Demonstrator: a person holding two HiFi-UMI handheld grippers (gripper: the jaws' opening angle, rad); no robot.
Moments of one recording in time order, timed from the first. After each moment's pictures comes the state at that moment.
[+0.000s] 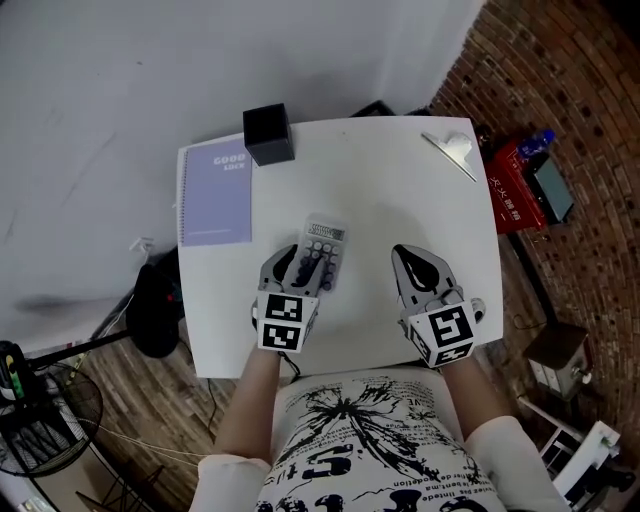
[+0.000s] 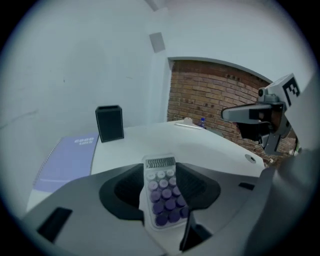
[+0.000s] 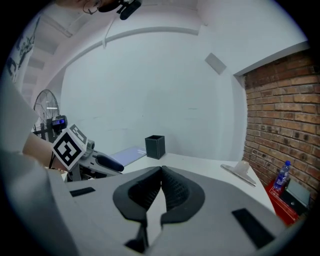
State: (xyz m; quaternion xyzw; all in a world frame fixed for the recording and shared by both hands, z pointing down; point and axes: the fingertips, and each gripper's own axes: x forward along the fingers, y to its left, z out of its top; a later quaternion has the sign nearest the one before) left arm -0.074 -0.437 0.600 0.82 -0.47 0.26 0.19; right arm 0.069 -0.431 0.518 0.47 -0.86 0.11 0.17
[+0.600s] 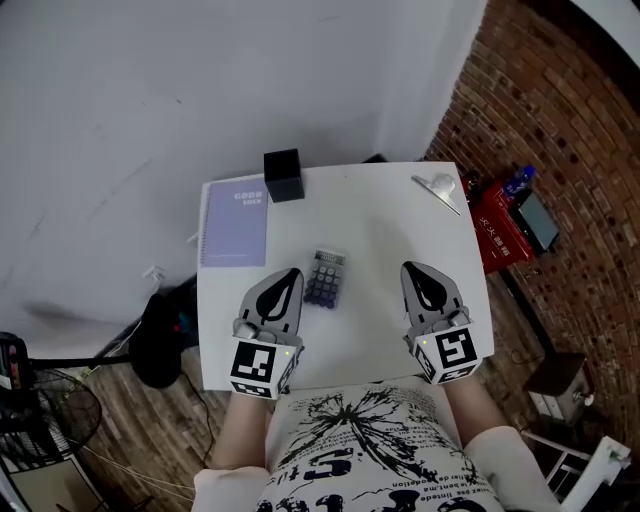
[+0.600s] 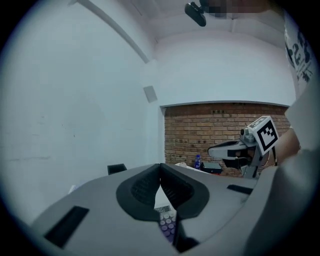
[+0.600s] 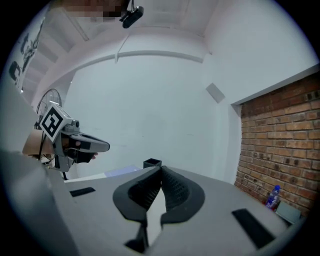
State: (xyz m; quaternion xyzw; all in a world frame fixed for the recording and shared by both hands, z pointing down) left arm -0.094 -0.382 0.410 0.86 -0.49 0.10 0.05; right arm 0.078 -0.389 0.418 0.49 -0.86 0.02 0.10
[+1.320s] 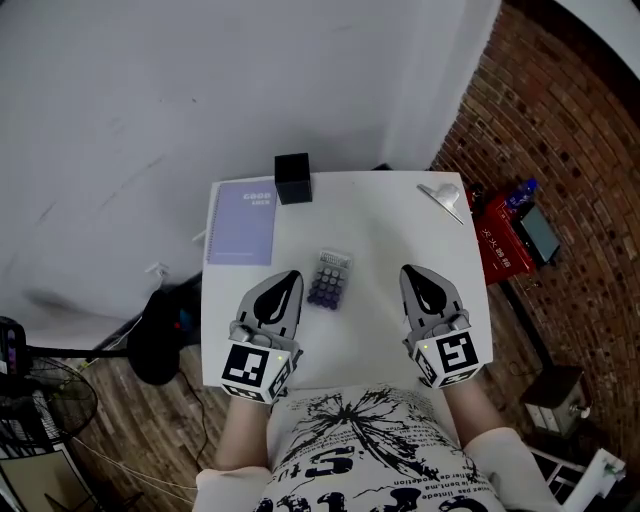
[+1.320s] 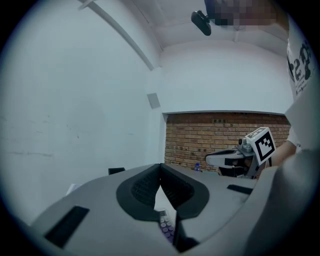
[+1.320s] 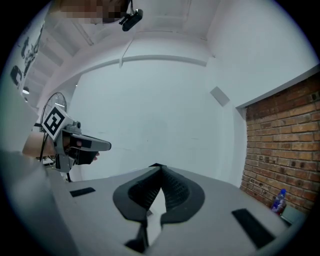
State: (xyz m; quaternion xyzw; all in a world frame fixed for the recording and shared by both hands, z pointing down) left arm -0.107 -0.367 0.388 0.86 -0.50 0.05 0.06; right arm 0.060 -0.381 0.399 0.47 -0.88 0.00 0.09
